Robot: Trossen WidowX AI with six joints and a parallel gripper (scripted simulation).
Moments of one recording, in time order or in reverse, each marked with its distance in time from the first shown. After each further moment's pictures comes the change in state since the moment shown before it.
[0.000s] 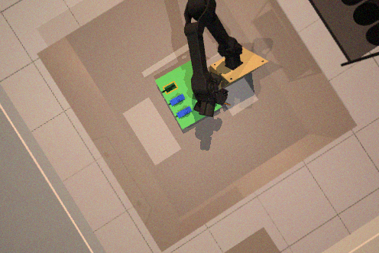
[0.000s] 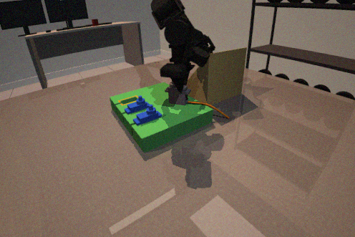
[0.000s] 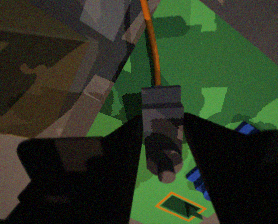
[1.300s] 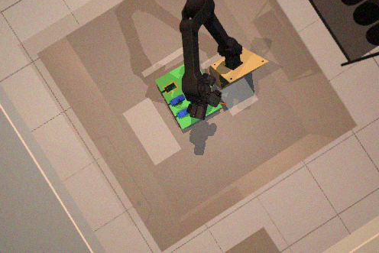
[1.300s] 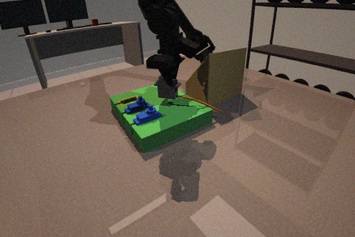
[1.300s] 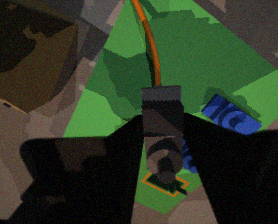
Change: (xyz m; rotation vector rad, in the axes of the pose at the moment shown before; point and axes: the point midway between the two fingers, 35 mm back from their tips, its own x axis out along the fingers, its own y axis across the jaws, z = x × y) arm -0.029 -0.023 -0.026 0.004 -0.002 0.000
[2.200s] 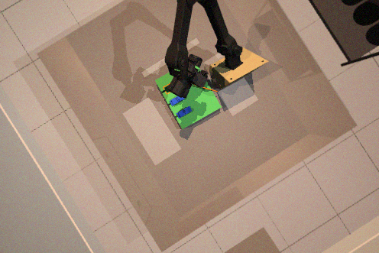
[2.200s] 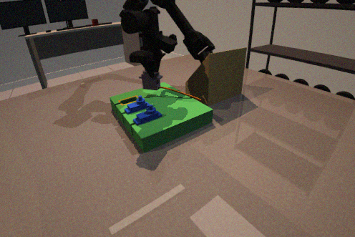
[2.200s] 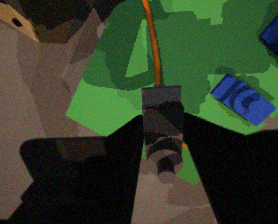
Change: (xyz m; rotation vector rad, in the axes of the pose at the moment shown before) arm 0.001 0.052 -0.087 -0.010 0.002 0.010
